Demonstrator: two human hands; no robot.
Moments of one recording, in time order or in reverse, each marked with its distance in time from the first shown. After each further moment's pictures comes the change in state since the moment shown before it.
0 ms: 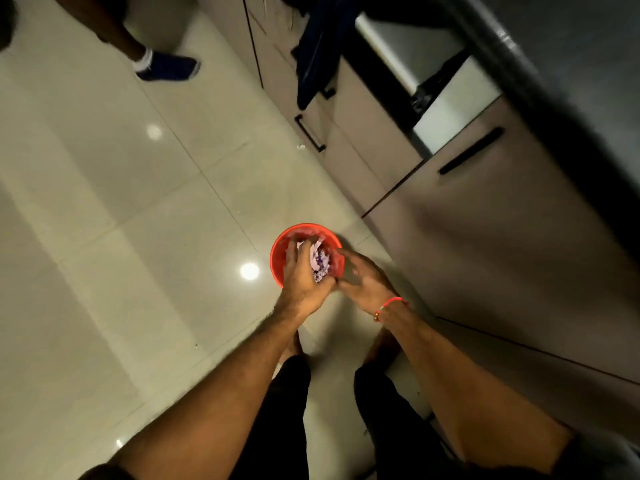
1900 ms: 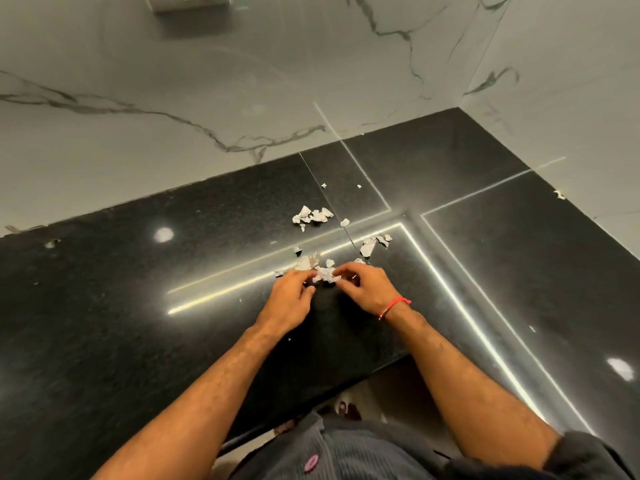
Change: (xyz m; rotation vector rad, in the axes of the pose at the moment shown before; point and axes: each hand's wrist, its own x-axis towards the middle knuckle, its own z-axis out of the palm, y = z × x) left_hand -0.181 0.481 0.408 0.723 -0.961 1.049; right_hand -0.433 0.165 -0.427 0.302 1.155 0.442
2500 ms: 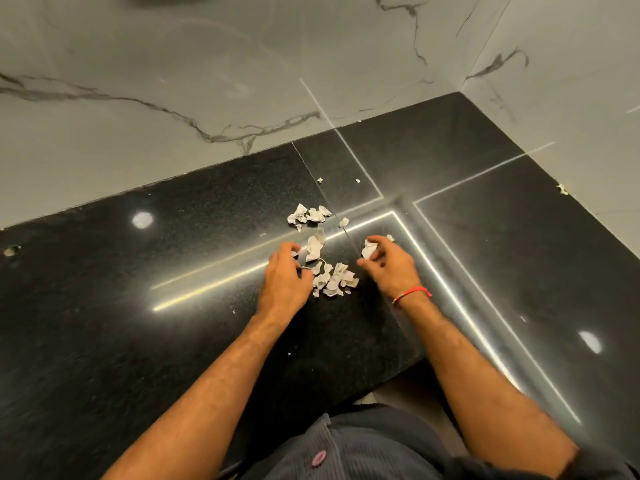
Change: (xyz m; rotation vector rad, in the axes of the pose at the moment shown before) left_hand 0.046 0.008 -0.009 -0.117 0.137 -0.173; right_hand 0.042 0.026 -0.020 0.090 0.249 0.287
